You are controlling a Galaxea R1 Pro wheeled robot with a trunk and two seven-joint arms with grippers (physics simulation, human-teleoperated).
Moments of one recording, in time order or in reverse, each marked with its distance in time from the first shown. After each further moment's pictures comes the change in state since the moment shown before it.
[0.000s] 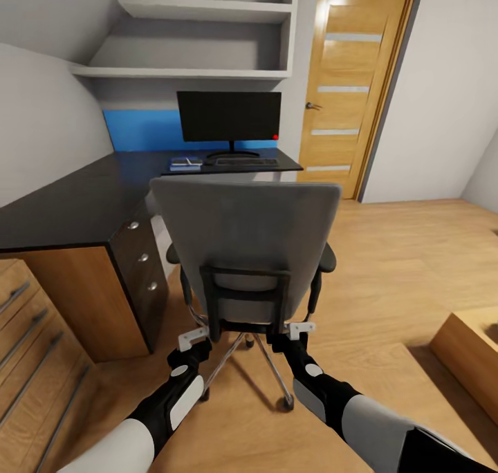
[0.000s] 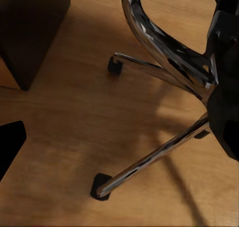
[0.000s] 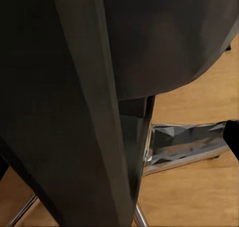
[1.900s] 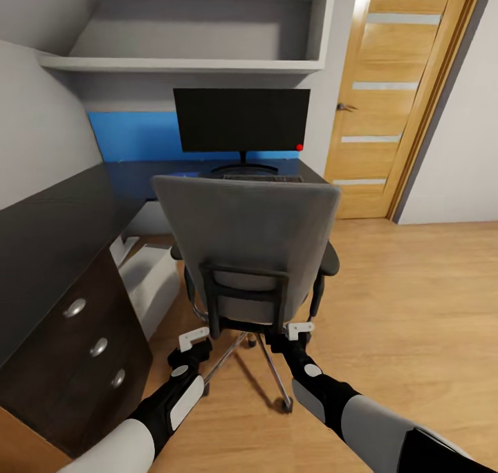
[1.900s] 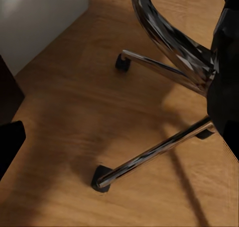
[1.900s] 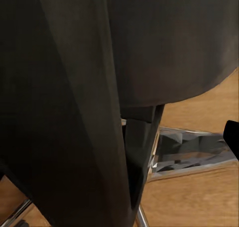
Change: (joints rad) left arm 0.000 -0.001 -0.002 0.001 -0.002 -0.001 -0.002; right arm 0.001 0.003 0.005 -0.002 0.007 0.001 0.002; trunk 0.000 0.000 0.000
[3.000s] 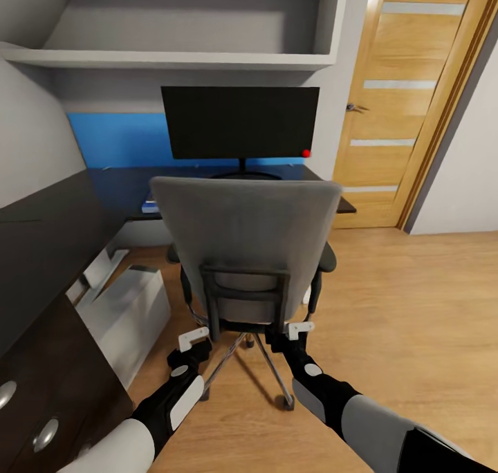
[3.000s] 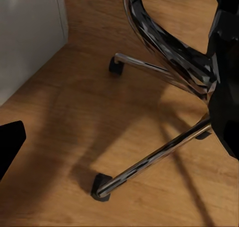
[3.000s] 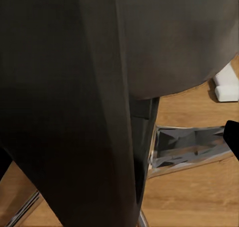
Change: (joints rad) left arm 0.000 0.000 0.001 0.000 0.002 -0.001 0.005; right arm -0.001 -0.002 -0.005 0.000 0.009 0.001 0.001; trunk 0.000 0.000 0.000
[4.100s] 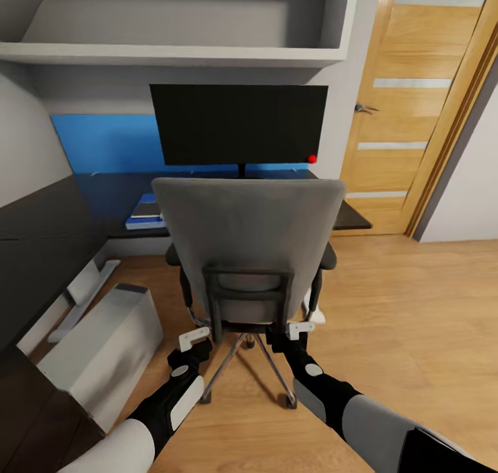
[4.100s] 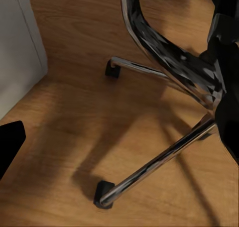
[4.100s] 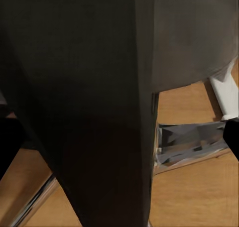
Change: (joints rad) left arm 0.000 -0.001 -0.002 0.000 -0.005 0.000 -0.001; right arm 0.000 -0.003 0.000 0.002 0.000 -0.001 -0.001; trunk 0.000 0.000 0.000
